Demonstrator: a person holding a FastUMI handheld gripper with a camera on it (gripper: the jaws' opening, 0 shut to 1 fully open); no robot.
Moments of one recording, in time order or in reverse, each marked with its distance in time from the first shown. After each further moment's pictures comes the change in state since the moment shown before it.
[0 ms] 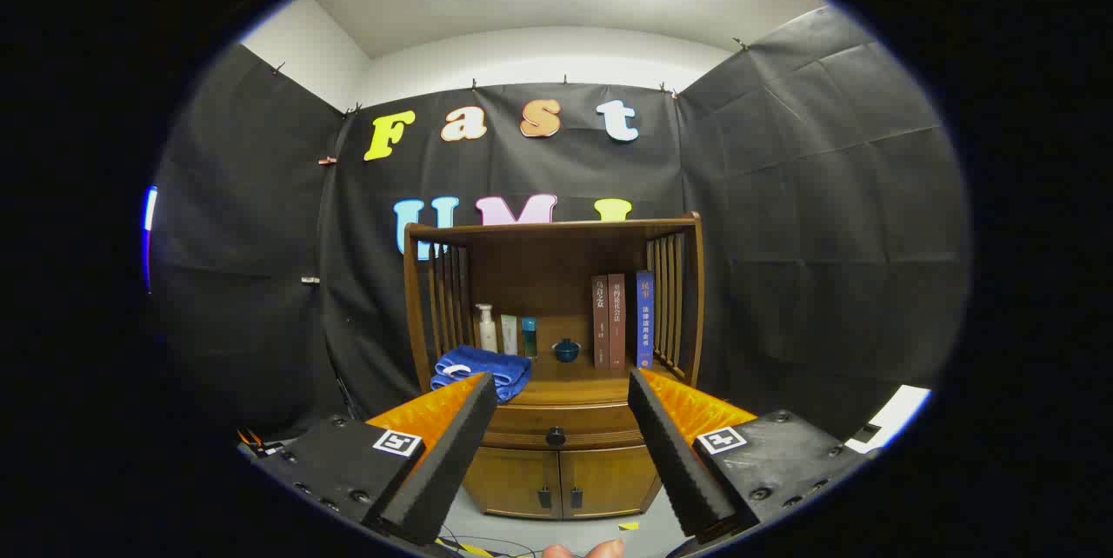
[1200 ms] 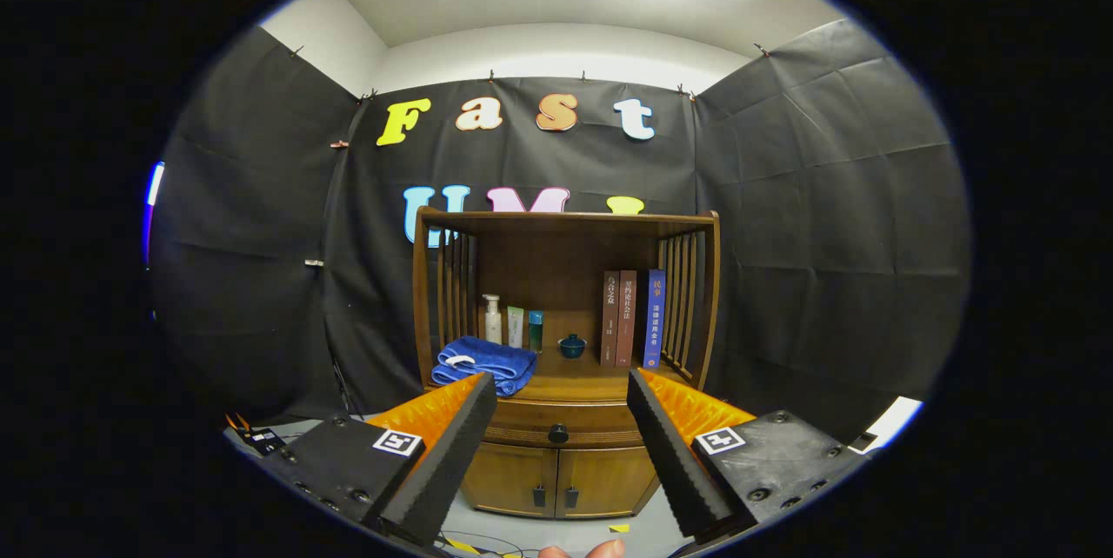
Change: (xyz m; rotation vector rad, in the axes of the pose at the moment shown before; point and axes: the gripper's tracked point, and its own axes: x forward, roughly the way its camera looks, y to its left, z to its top) arm 0.017 0.015 -0.020 -0.037 0.002 0.010
